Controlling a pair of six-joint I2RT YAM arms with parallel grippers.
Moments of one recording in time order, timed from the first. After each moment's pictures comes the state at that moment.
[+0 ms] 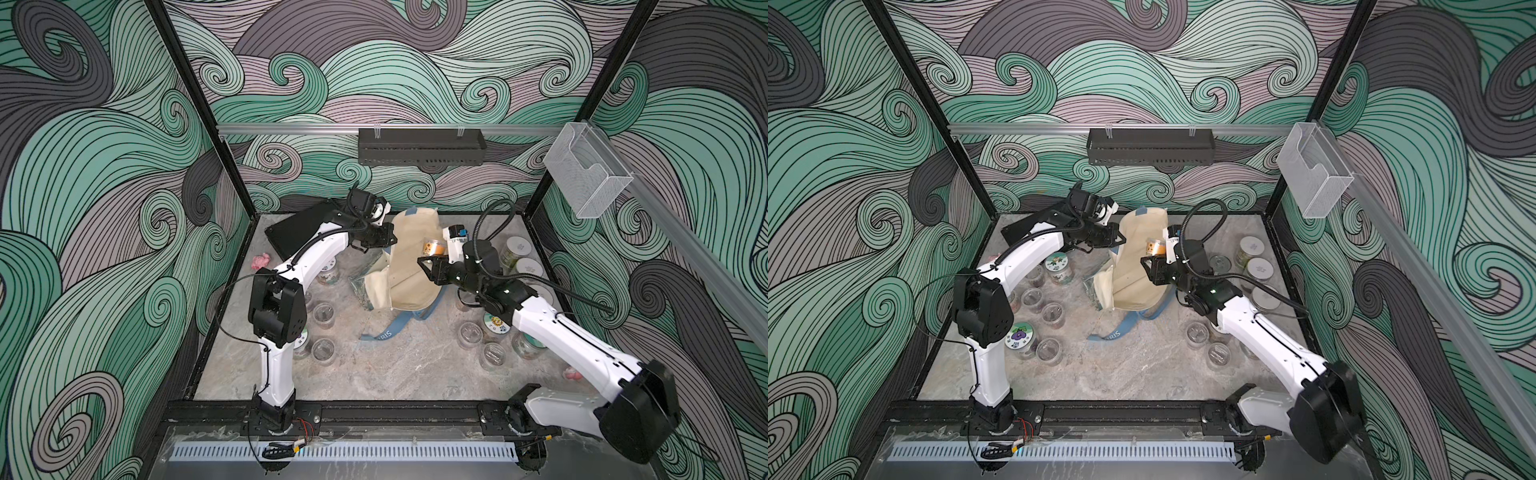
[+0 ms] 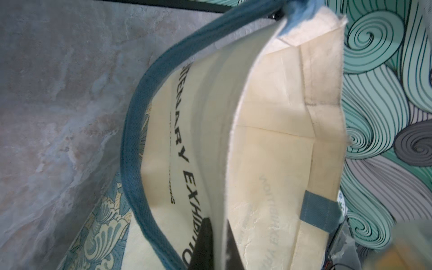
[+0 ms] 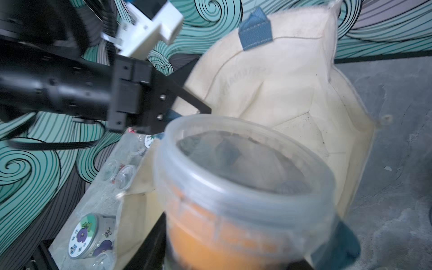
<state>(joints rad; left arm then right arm) -0.44 2.01 1.87 -0.68 0.43 -0.39 0.57 1.19 0.97 -0.22 -0.06 0.38</state>
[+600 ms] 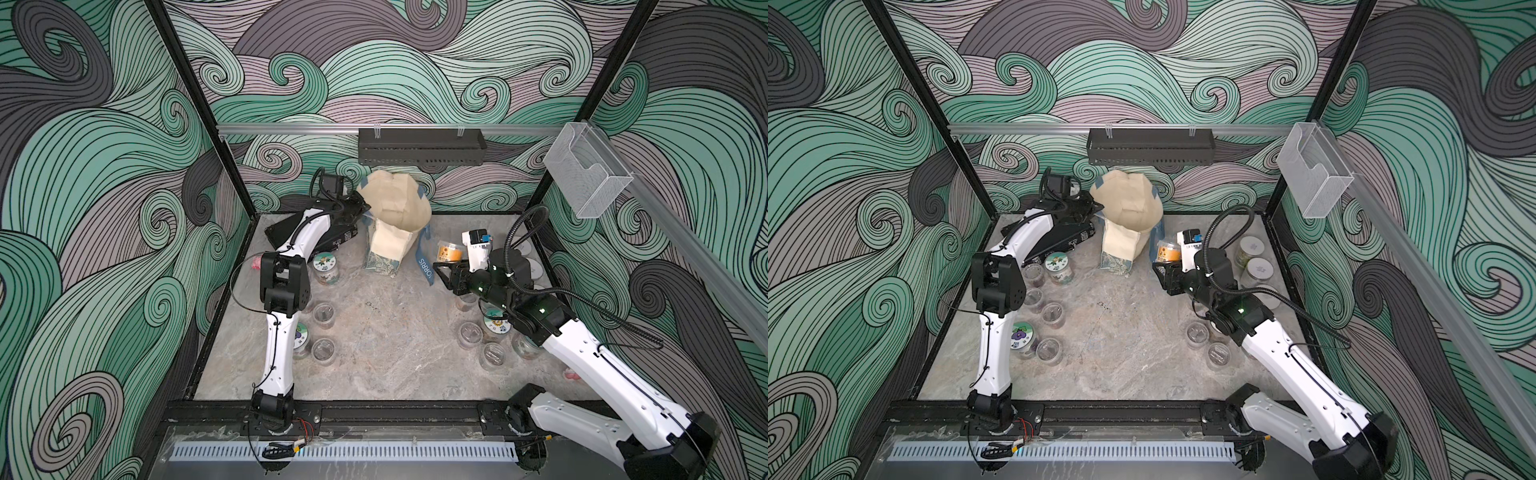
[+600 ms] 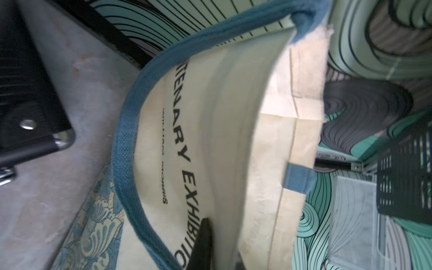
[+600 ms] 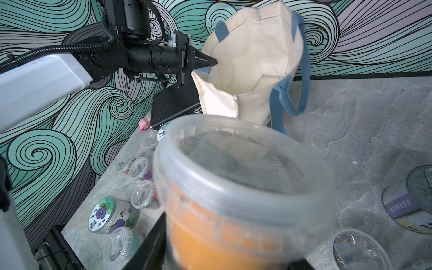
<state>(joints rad) -0.19 2.31 2.15 -0.48 0.47 -1.02 0.57 1.01 0.97 -0.39 -0.05 0.35</state>
